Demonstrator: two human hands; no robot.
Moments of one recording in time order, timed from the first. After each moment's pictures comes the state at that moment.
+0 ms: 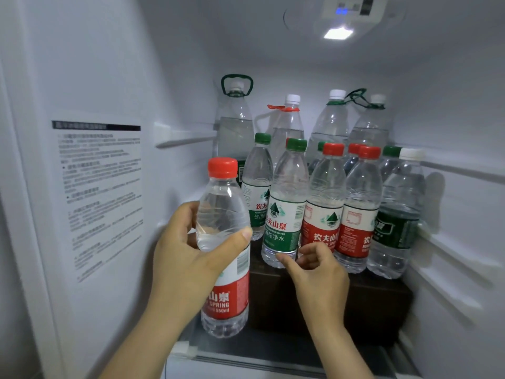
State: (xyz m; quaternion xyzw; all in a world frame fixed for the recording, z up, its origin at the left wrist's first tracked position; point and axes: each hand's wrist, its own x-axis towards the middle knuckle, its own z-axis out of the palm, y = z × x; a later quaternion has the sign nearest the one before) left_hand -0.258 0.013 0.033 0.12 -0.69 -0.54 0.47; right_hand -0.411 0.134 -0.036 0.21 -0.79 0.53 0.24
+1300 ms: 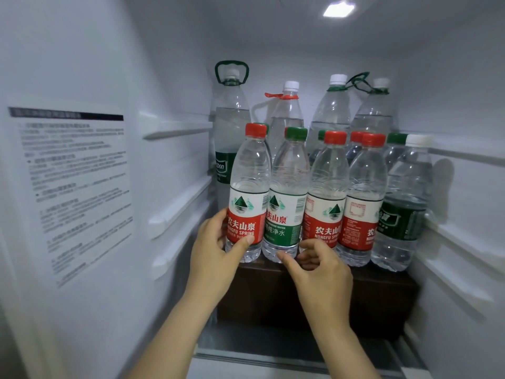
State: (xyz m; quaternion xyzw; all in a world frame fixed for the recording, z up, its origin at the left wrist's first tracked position) left_hand -0.337 -0.021 -0.028 0.11 -0.75 -0.49 0.43; right_hand -0.416 0.134 -0.046 0.24 -0.79 0.48 0.28
